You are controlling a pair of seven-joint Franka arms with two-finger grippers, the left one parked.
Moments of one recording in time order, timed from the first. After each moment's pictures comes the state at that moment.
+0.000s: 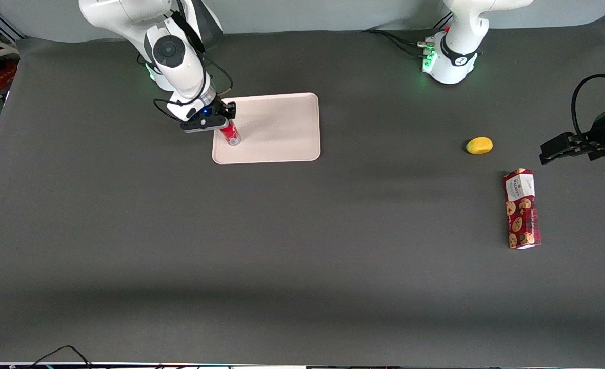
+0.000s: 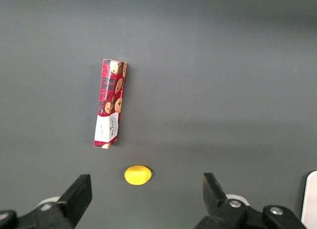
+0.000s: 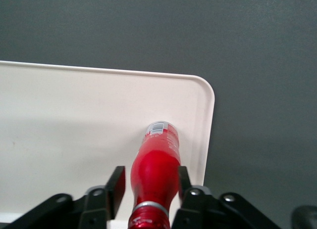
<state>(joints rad) 0.24 -0.24 0.42 -2.64 0.24 2.35 0.39</state>
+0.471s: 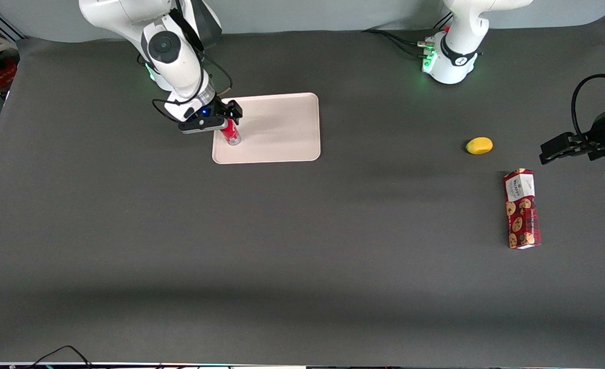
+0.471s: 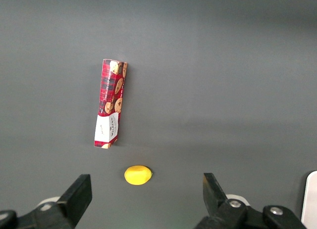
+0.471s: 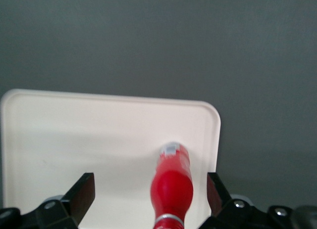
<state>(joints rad) 0.20 -0.25 0.41 -2.55 0.24 2.34 0.40</state>
